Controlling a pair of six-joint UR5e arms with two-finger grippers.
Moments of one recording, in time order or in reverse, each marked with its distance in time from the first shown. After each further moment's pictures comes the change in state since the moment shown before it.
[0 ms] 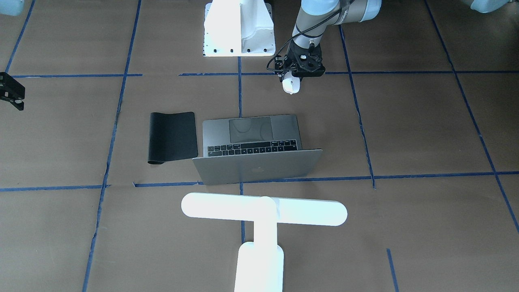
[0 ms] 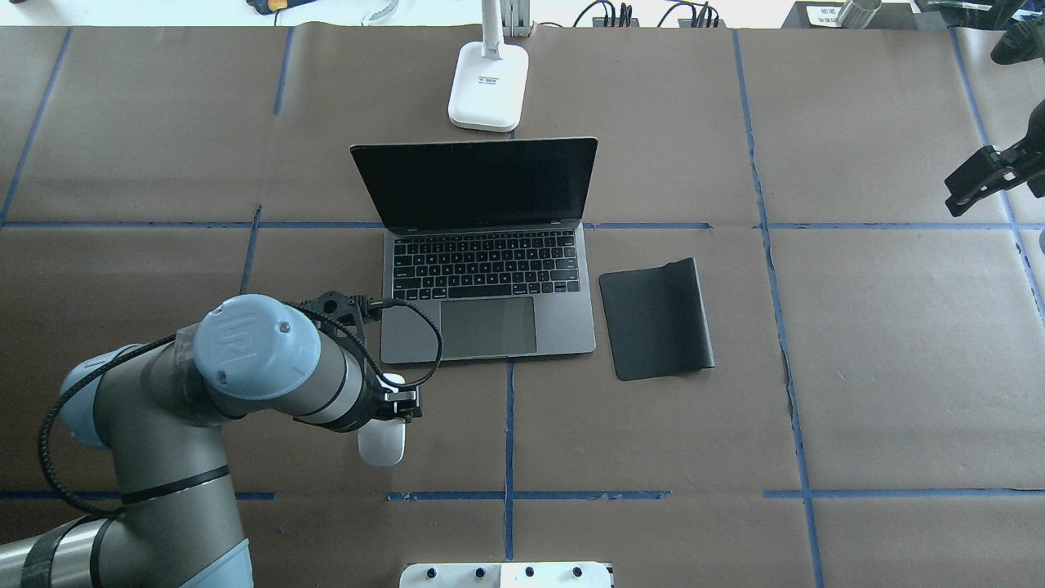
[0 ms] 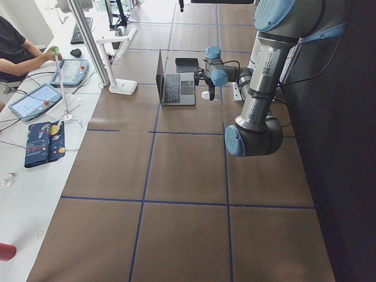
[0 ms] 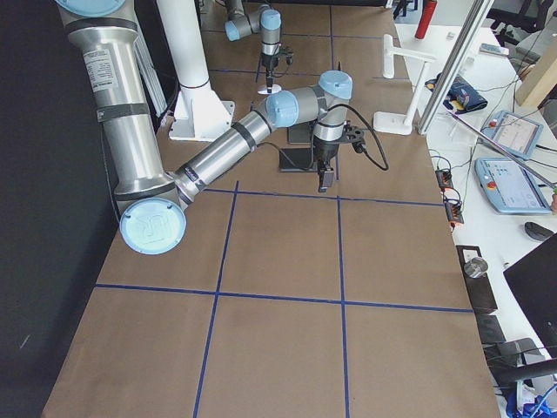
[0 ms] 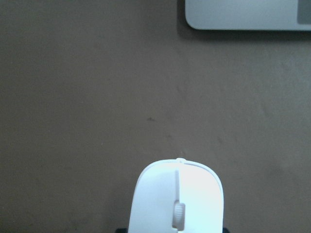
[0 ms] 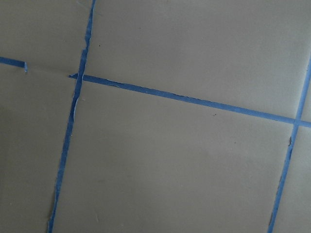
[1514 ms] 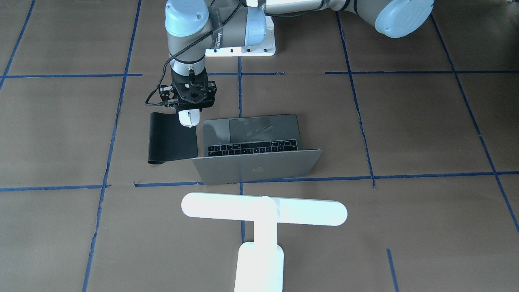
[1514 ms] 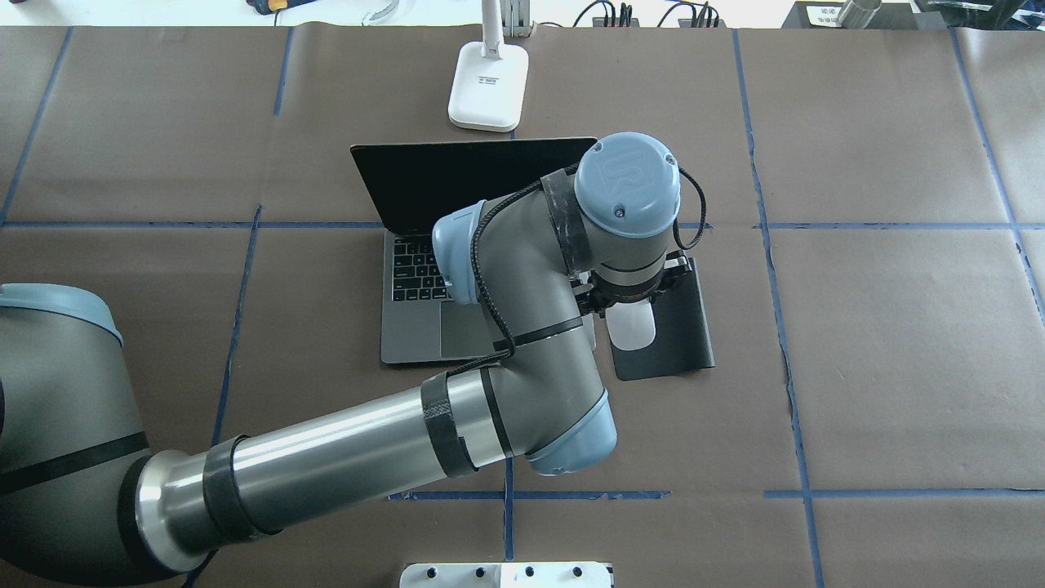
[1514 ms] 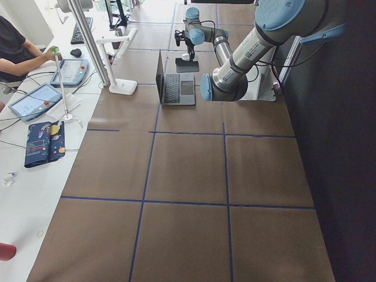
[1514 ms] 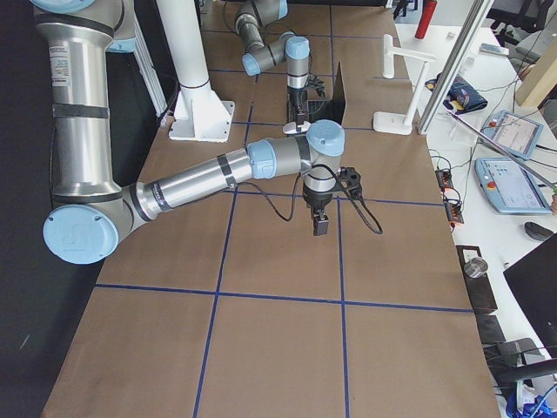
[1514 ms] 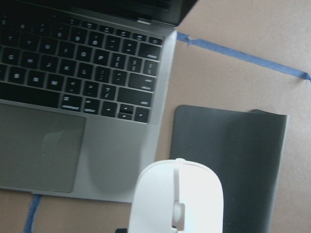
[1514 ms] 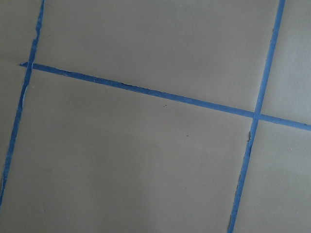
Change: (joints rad) left arm -0.049 -0.729 0.711 -0.062 0.002 -0.133; right arm 0.180 -0.185 -0.077 0.234 0.113 -0.177
